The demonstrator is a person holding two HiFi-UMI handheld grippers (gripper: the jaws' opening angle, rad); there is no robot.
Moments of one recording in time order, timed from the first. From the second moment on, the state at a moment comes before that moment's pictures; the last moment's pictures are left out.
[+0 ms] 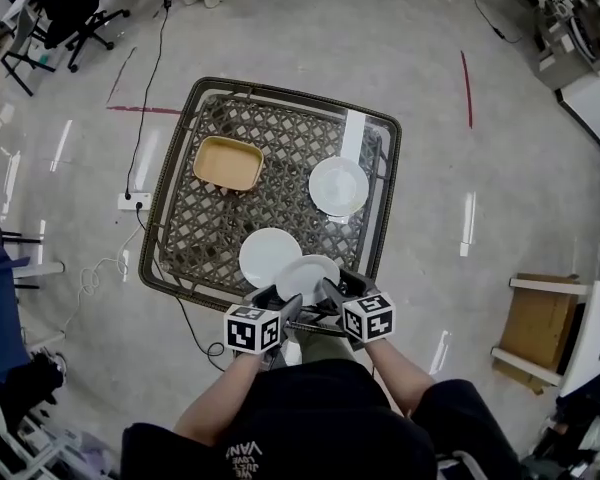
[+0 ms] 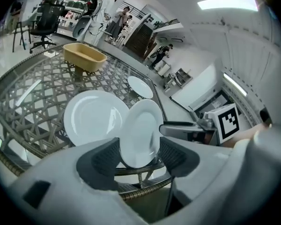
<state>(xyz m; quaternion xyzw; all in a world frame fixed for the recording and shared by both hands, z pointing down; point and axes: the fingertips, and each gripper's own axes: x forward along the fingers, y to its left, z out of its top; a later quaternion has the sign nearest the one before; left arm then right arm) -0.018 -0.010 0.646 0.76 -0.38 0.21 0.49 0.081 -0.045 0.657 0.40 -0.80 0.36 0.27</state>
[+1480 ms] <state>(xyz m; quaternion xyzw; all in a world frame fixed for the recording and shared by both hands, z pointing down) -0.107 -0.078 0.668 0.77 -0.36 0.31 0.43 0.000 -0.096 0.673 0.44 -0.78 0.37 0.26</state>
